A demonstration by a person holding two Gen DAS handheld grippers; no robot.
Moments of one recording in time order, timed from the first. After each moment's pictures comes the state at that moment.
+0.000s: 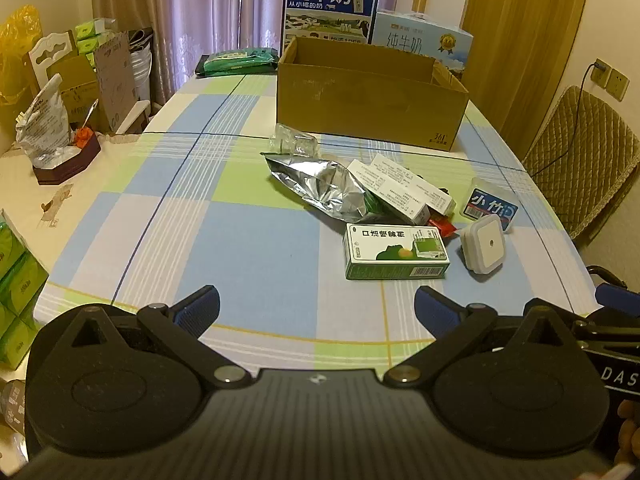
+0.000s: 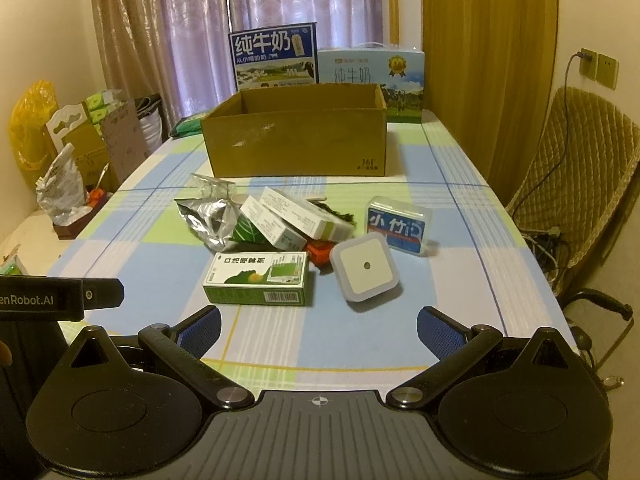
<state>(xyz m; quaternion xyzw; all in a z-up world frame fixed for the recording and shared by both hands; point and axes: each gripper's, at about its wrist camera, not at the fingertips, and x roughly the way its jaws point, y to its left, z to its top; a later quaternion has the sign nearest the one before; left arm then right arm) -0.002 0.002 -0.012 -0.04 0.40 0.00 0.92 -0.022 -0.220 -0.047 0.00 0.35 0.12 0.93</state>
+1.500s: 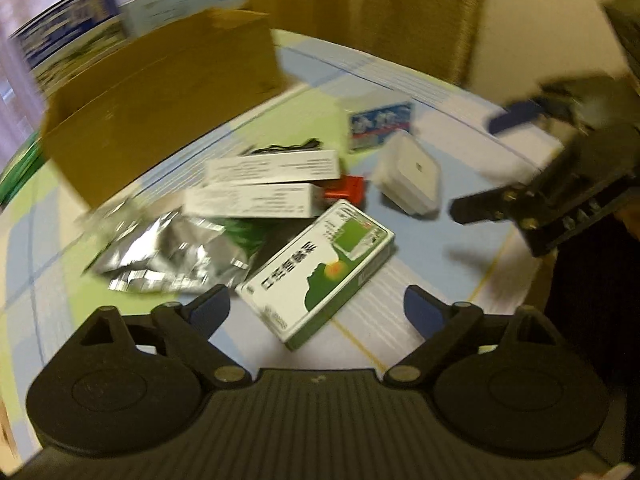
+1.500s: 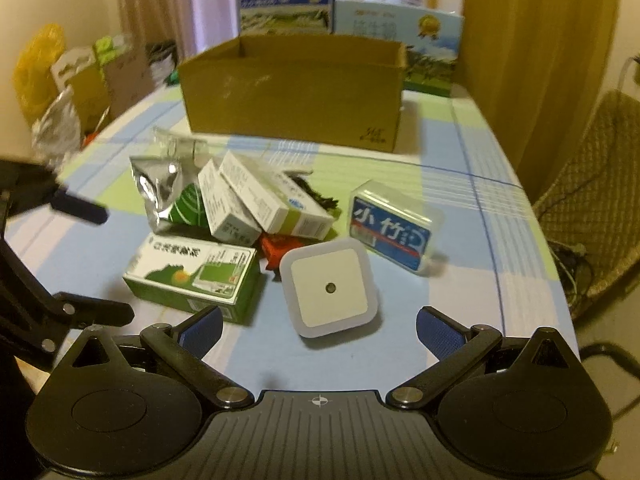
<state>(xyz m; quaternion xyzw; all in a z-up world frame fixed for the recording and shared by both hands) 0.117 -0.055 -0.070 0.21 0.40 -0.31 0.84 0.093 -0.244 -0.100 -0.08 0.40 0.17 0.90</state>
